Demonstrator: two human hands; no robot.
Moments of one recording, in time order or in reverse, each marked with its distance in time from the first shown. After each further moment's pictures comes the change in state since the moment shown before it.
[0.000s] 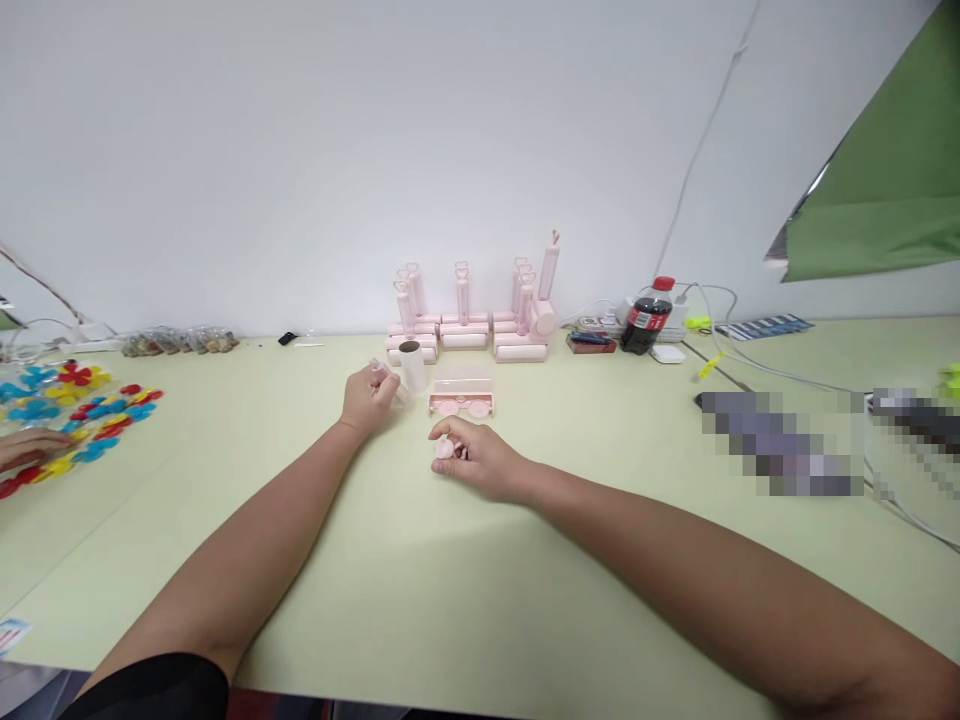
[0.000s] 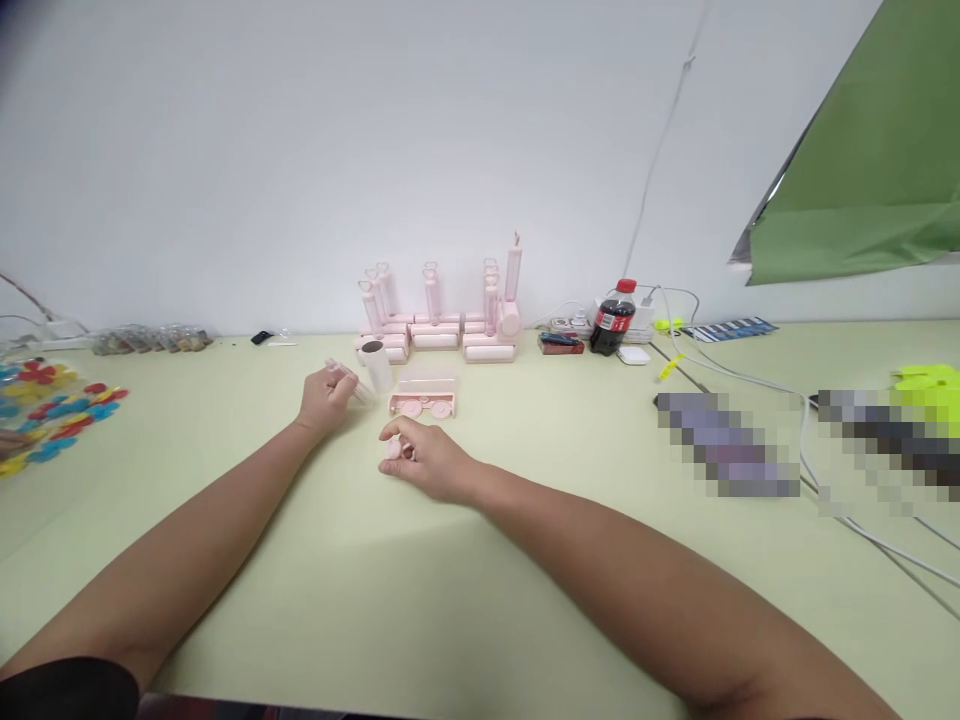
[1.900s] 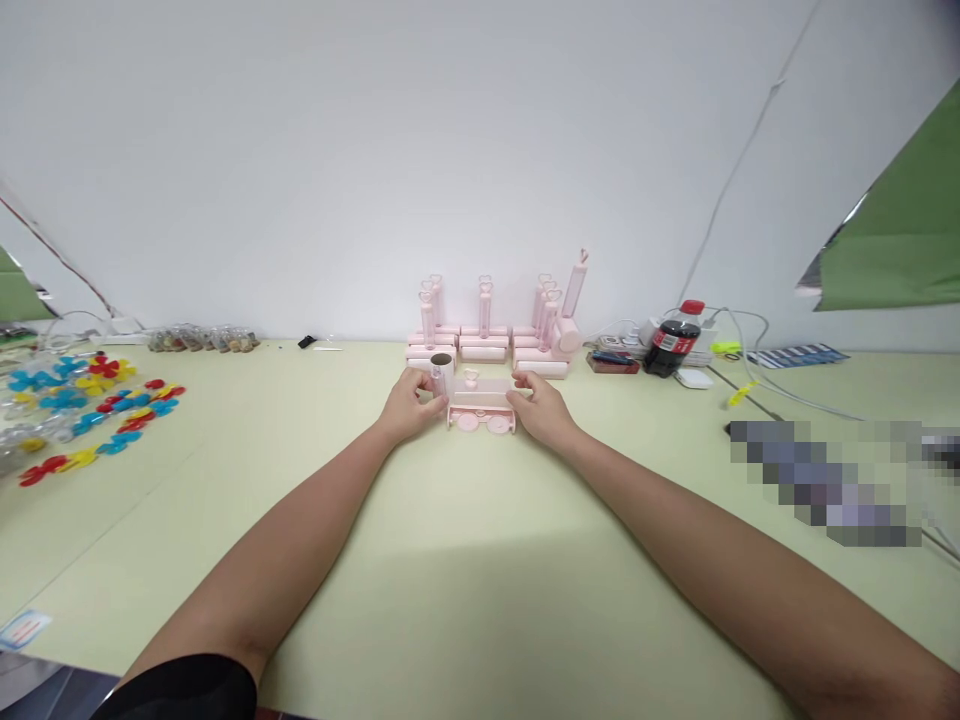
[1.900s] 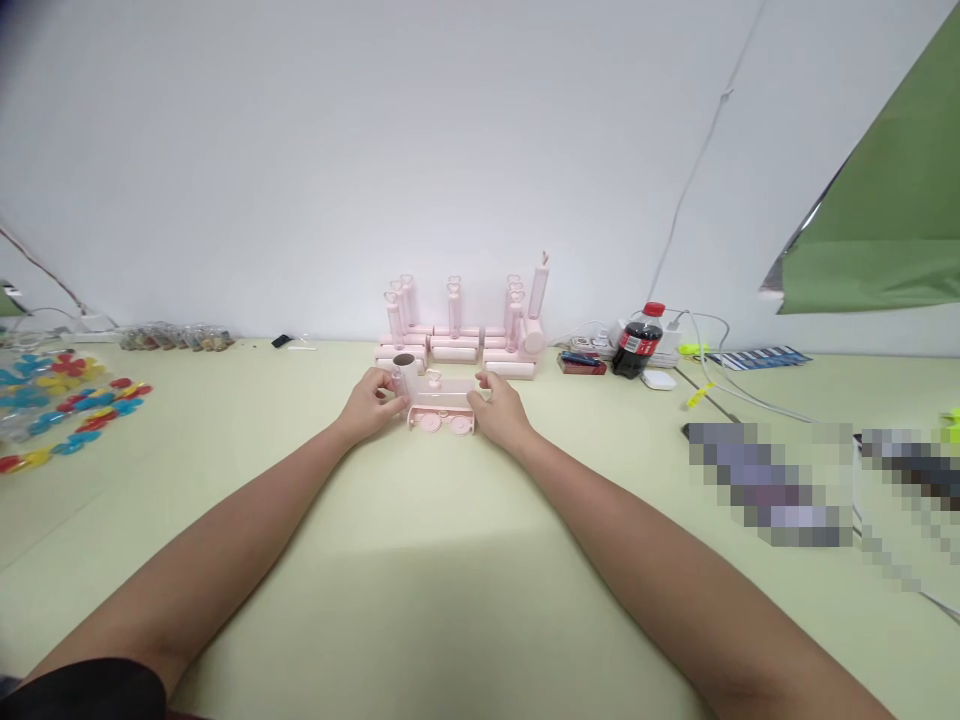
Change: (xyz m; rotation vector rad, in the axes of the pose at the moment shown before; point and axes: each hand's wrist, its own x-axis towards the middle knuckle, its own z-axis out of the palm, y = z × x) left_hand 0.001 0.001 0.026 -0.062 -0.228 0.079; right_hand 0.041 0.053 -0.074 -0.290 0.556 0.269
